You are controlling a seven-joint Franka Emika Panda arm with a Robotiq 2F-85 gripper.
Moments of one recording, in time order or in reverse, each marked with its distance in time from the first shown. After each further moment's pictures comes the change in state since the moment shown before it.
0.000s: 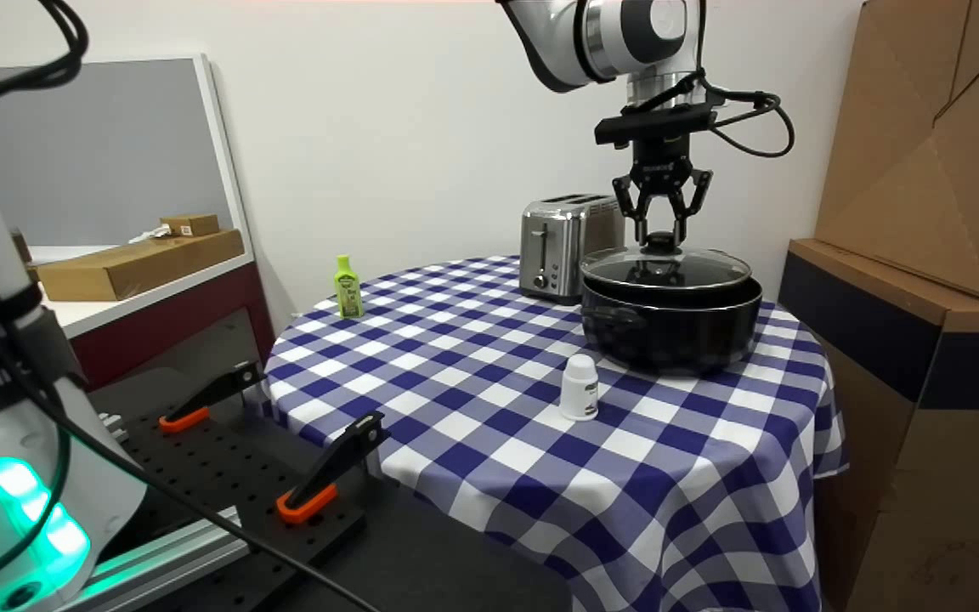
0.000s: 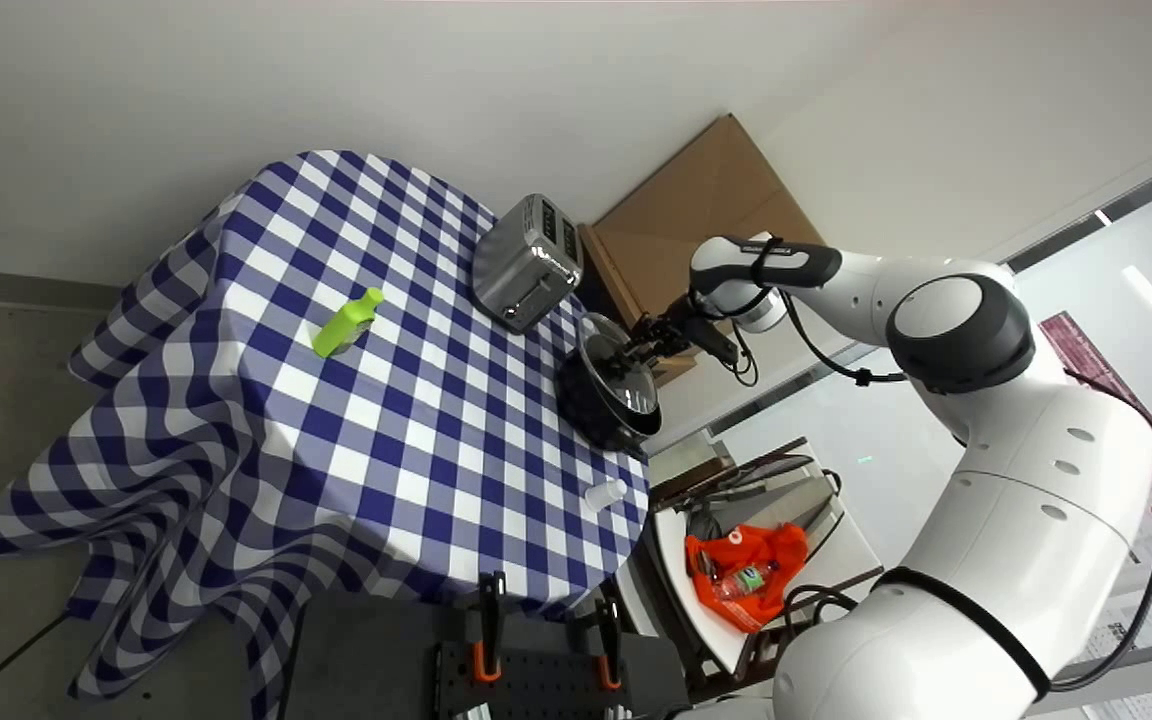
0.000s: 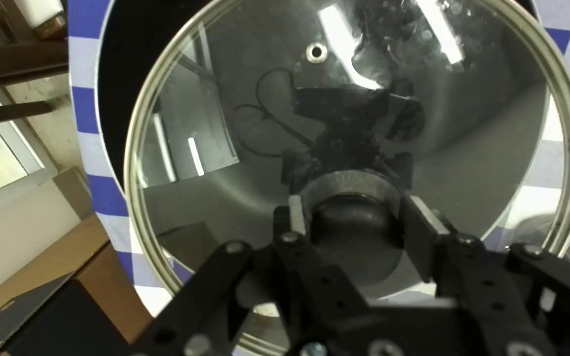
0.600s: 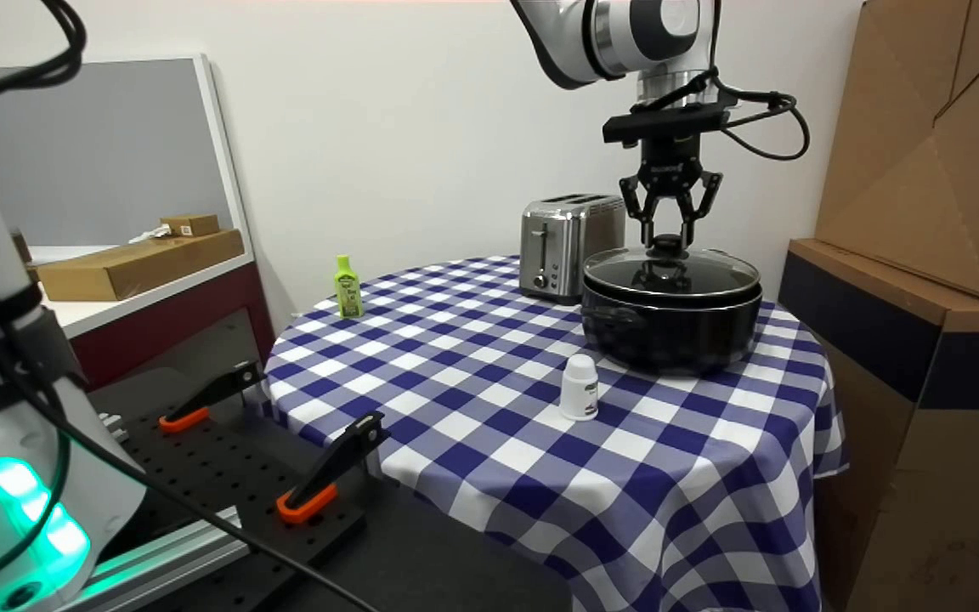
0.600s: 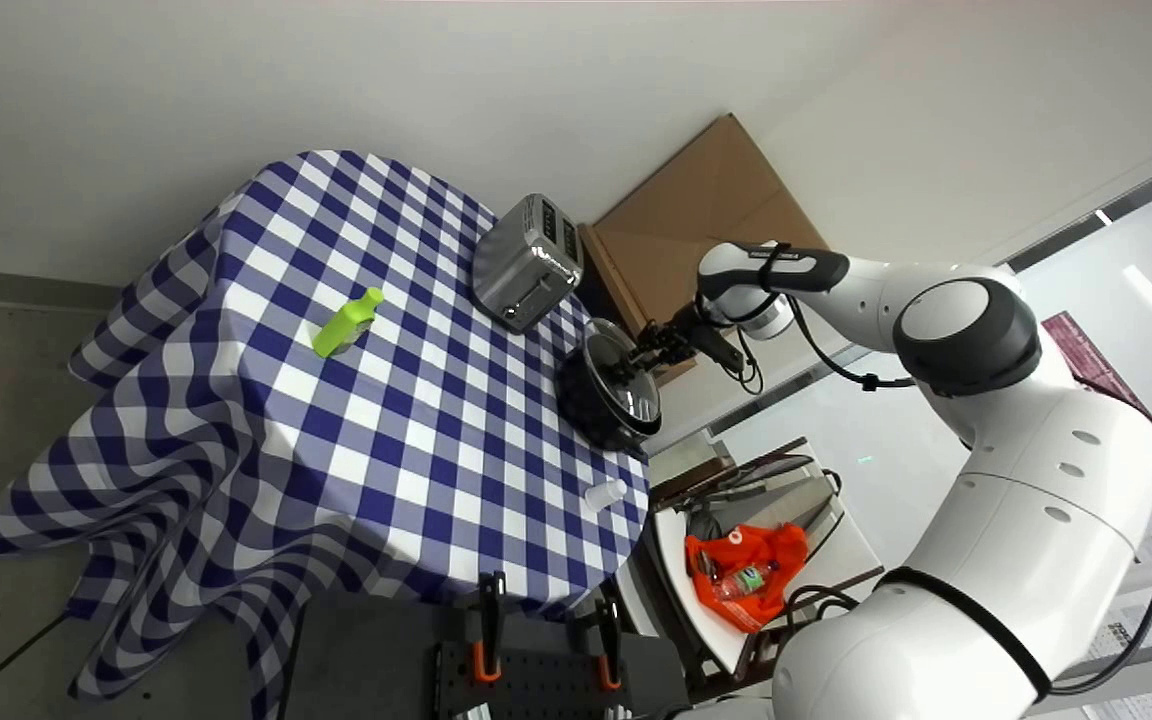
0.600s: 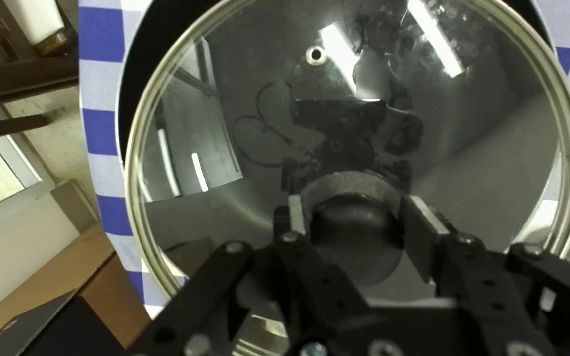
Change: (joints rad) arm -0.028 -0.013 0.000 -0.020 0.021 -0.011 -0.028
